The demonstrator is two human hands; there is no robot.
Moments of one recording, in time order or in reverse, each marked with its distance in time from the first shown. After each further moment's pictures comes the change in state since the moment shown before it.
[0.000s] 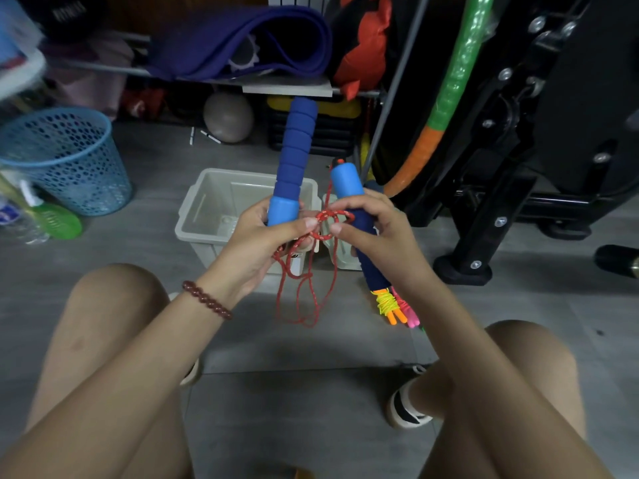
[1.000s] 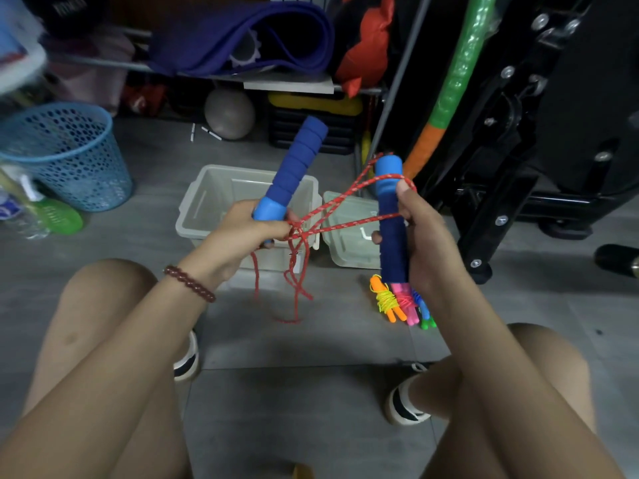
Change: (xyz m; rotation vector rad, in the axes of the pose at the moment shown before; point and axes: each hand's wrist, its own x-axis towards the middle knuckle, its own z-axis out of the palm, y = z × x) left_hand 0.011 0.006 -0.023 0.457 0.026 -0.048; right_hand -0.002 -0.008 -0.023 0.571 0.277 0.503
